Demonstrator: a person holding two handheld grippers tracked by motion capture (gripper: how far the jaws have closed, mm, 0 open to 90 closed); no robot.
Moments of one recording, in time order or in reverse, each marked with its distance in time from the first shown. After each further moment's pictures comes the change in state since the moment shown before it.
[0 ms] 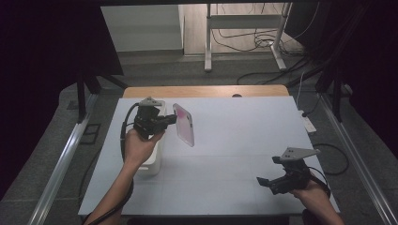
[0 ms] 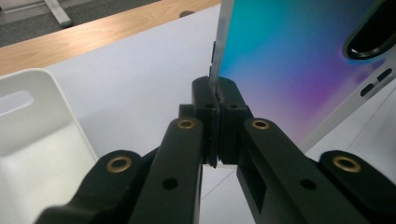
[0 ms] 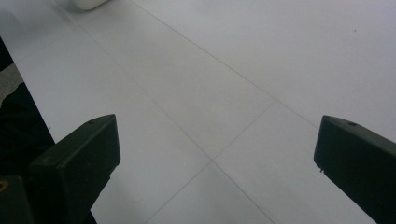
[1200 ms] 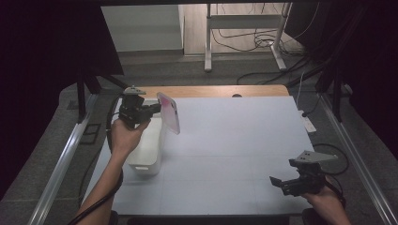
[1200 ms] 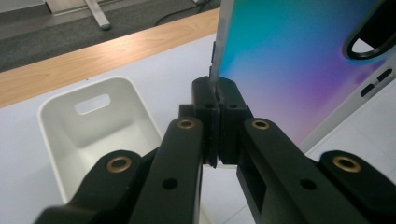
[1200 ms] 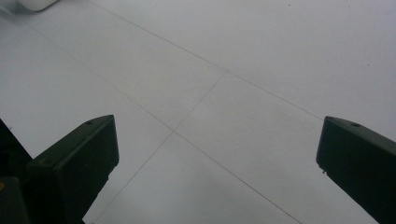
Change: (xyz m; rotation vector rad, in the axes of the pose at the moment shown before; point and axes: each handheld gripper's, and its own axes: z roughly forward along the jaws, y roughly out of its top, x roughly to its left) left arm 0.041 0.011 -0.020 -0.015 0.108 -0.043; right arm -0.009 -0.018 -0.025 0.001 -0.141 0.096
